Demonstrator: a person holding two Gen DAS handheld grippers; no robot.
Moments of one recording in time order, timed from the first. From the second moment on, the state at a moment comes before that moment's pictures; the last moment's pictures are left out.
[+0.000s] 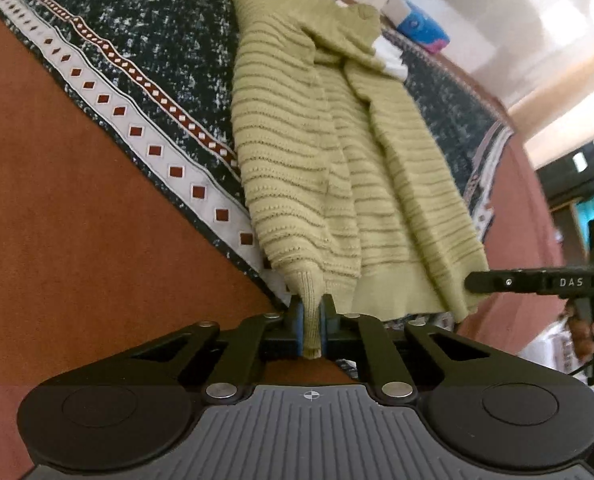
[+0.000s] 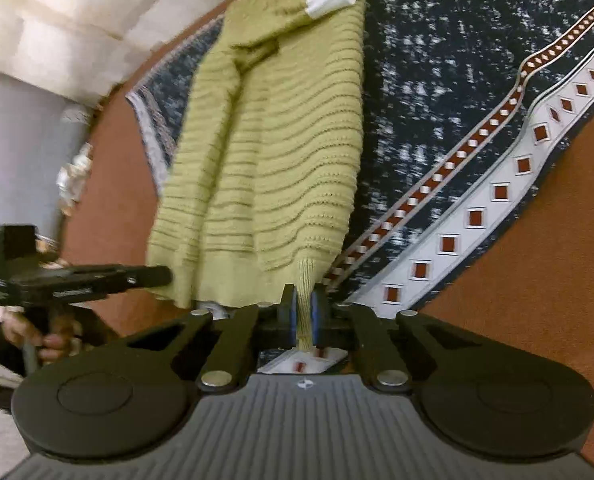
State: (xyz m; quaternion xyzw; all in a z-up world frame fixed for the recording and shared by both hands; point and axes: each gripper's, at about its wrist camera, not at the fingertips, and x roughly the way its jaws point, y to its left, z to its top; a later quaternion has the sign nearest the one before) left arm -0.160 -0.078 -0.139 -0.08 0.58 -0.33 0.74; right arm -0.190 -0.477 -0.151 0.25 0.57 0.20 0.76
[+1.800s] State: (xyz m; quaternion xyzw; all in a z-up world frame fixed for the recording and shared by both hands) left arm 0.173 -0.119 -0.142 -0.35 0.46 -0.18 0.79; right arm 0.171 -0.543 -0.174 0.47 0.48 0.08 0.74
